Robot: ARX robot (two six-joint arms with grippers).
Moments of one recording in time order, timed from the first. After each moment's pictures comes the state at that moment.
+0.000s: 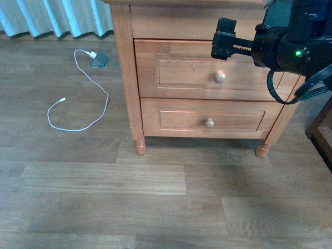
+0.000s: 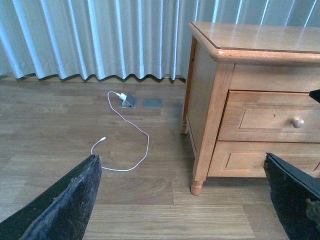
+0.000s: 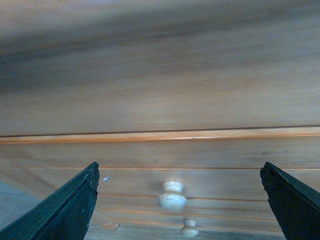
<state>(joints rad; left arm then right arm) 0.00 0.00 0.01 0.00 0.00 0.00 0.24 2.13 1.12 0.71 0.01 0.23</state>
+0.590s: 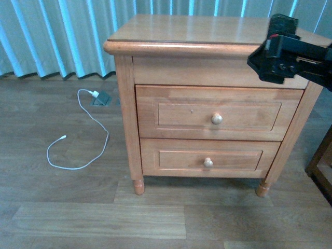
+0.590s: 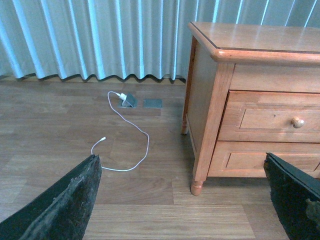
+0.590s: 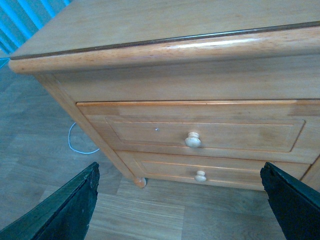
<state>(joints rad) 0.00 0.00 0.01 0.00 0.00 0.00 0.23 1.50 0.72 0.48 -0.09 0.22</state>
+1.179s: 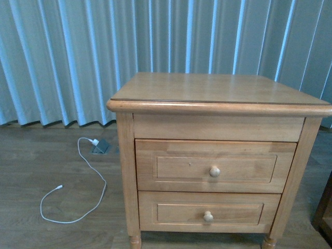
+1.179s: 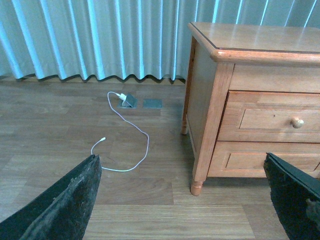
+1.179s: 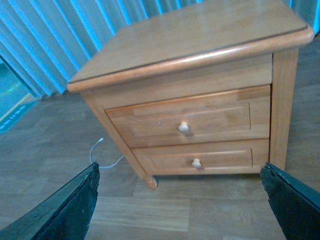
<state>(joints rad) 0.00 0.00 0.01 0.00 0.00 0.00 0.08 0.64 0.34 0.15 -0.19 0.29</state>
